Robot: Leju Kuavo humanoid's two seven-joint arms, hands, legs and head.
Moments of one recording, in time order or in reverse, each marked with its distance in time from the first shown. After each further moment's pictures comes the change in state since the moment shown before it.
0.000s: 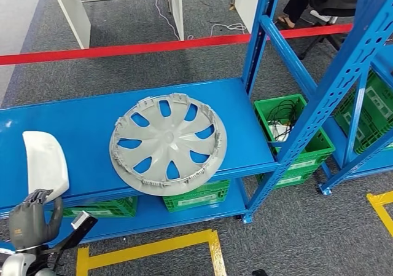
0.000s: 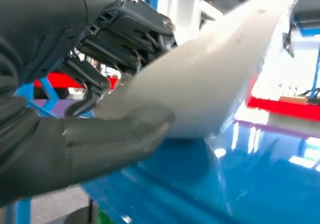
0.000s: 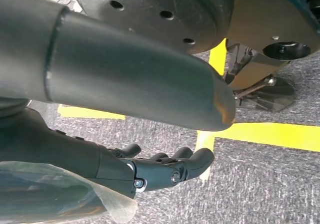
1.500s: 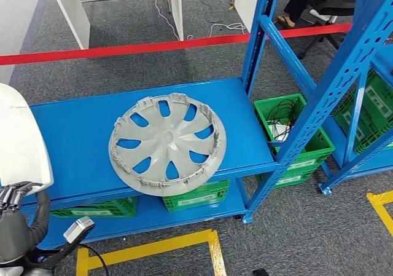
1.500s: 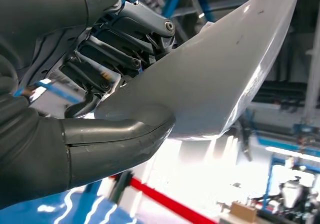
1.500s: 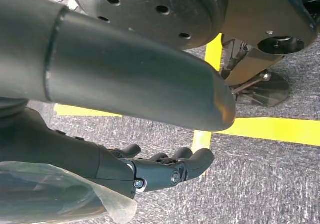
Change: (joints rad) left arm 0.082 -0.301 0.200 -0.416 -0.037 -0.002 -0.385; right arm 0.000 0.000 -0.005 0.000 0.002 -0.021 -0.016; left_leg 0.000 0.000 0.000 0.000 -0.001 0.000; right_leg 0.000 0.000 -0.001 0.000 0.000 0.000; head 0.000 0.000
